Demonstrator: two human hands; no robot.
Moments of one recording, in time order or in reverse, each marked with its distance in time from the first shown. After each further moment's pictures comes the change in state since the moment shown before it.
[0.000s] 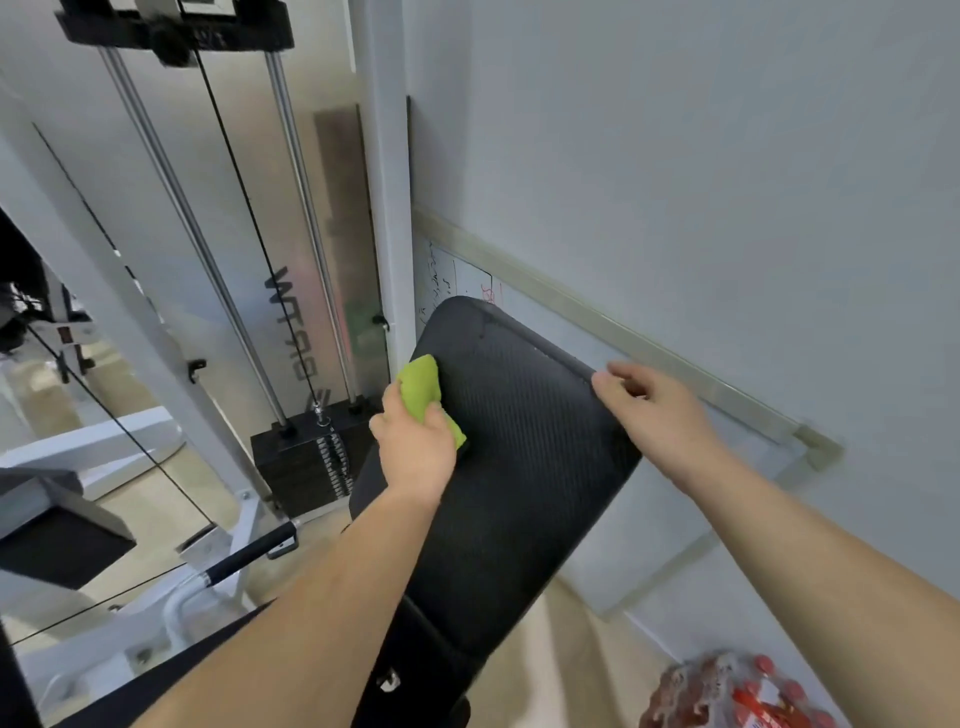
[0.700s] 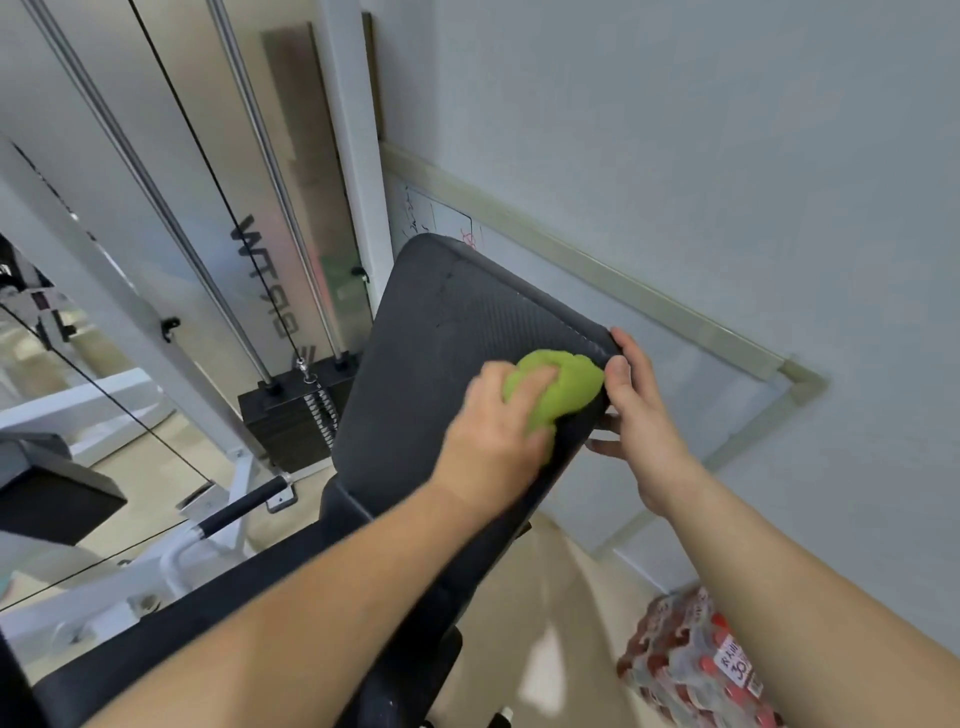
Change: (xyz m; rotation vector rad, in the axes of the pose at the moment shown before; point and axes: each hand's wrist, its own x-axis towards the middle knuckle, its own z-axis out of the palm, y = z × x) left_hand -0.084 0.006 0.036 0.213 -0.269 0.943; right_hand -0.037 0.053 0.023 0.594 -0.078 0.146
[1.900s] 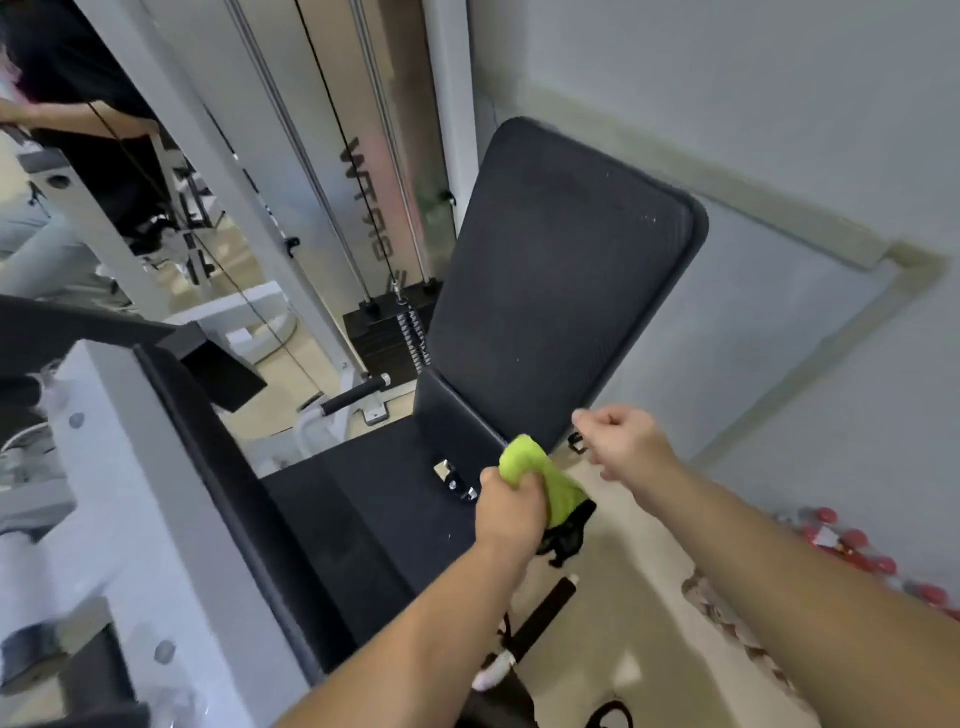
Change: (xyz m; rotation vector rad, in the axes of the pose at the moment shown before) left_hand -0.224 0.050 -0.026 -0.332 -0.117 -1.404; right_hand -0.123 0.126 0.053 -0.340 -0.071 0.257
